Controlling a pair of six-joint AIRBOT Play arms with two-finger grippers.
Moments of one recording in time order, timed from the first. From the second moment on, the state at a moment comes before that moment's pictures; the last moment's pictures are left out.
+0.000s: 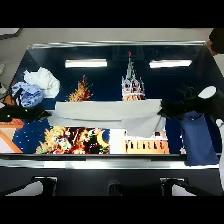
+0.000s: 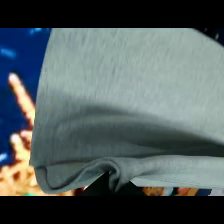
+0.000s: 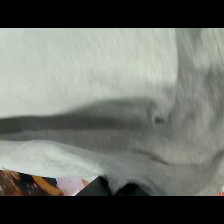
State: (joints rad) left arm 0.37 -1.33 1.05 0.97 -1.16 -1.33; right arm -0.20 -1.39 1.20 -1.00 1.26 1.59
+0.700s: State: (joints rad) left arm 0.29 -1.72 1.34 1.01 -1.18 -1.47; right arm -0.12 -1.73 1.43 -0.93 0.94 1.59
